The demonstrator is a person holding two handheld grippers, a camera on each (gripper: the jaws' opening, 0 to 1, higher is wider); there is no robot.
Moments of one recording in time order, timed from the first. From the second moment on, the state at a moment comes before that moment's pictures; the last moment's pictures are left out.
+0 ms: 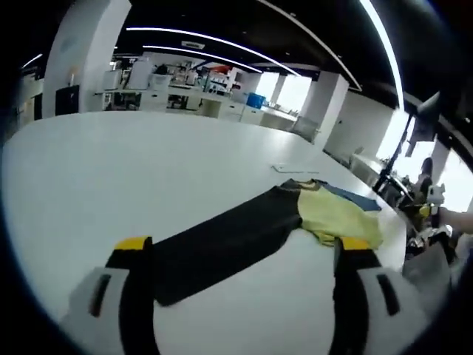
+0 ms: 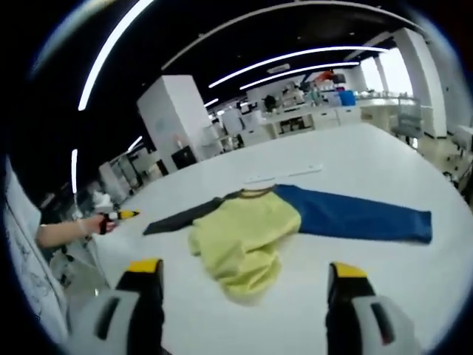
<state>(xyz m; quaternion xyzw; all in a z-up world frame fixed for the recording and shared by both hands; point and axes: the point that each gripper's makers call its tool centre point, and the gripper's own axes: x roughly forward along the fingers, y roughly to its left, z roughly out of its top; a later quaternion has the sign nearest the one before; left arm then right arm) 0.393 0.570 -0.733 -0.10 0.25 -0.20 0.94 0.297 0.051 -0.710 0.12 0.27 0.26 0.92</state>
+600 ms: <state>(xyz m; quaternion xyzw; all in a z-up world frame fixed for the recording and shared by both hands) 0.335 0.418 -0.689 -0.11 0.21 -0.26 0.93 0.288 0.045 -0.724 0.18 0.25 0.32 0.90</state>
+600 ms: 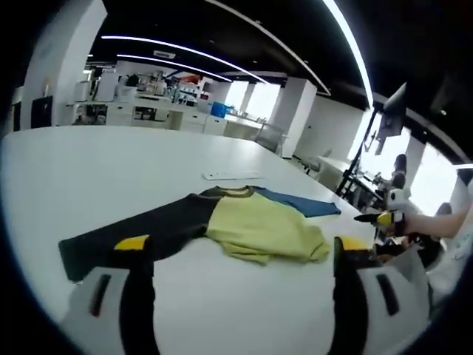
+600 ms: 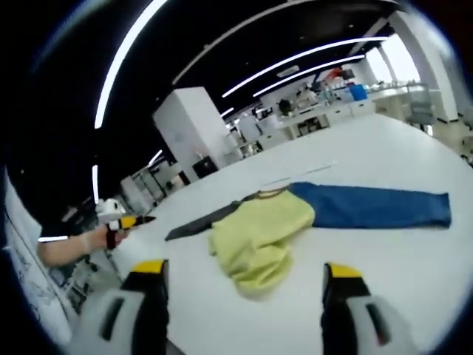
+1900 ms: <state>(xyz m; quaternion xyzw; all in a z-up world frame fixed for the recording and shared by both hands) 0.286 0.330 -0.725 -0.08 0.24 -0.27 0.93 0.305 0.085 -0.780 0.03 0.30 0.44 0.85</state>
